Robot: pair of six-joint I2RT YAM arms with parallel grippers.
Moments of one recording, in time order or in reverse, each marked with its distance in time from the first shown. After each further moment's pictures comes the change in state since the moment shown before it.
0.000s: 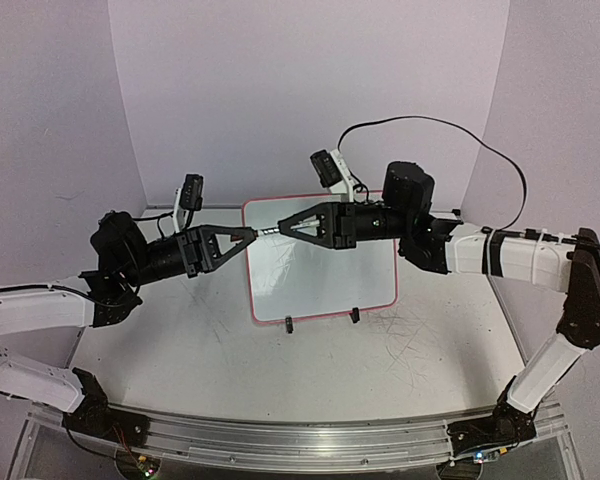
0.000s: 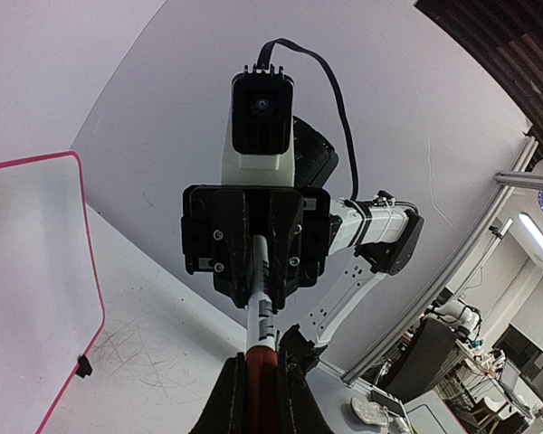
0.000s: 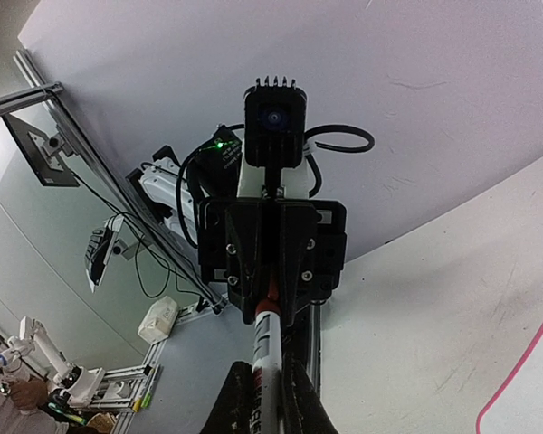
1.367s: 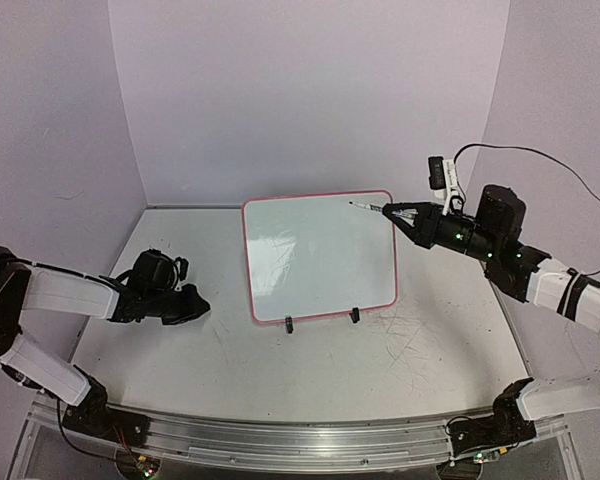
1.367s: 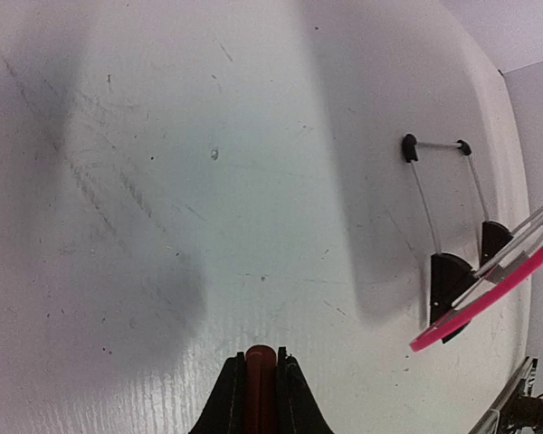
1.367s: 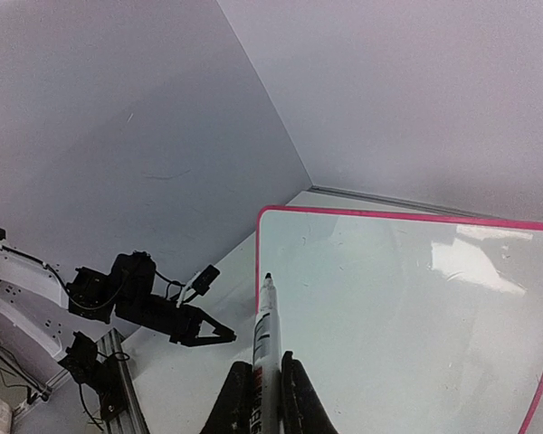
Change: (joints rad) left arm 0.268 0.261 -0.108 -0.671 -0.431 0.075; right arm -0.303 -0.501 -0.400 -0.192 0.427 -0.187
